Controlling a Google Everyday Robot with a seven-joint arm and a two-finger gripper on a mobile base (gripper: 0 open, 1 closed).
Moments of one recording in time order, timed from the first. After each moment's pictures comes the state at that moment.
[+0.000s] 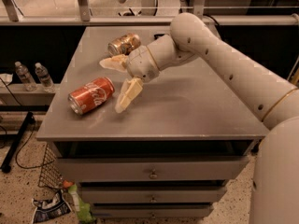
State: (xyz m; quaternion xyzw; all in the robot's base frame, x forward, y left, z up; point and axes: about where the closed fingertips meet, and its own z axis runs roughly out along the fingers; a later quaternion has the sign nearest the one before) arm 0.576 0.112 0.856 -0.72 0.44 0.39 0.37
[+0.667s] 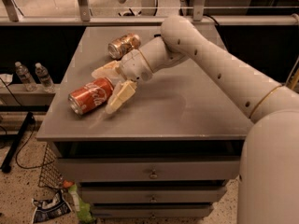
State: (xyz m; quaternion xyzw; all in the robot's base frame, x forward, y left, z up) arm 0.569 0.125 0.845 -0.72 0.44 0.42 0.34
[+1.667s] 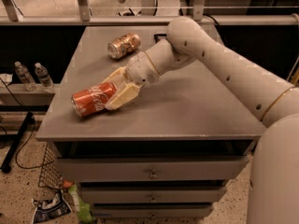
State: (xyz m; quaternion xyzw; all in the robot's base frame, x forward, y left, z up) arm 0.562 0.109 0.838 -0.71 0.47 0.41 0.31
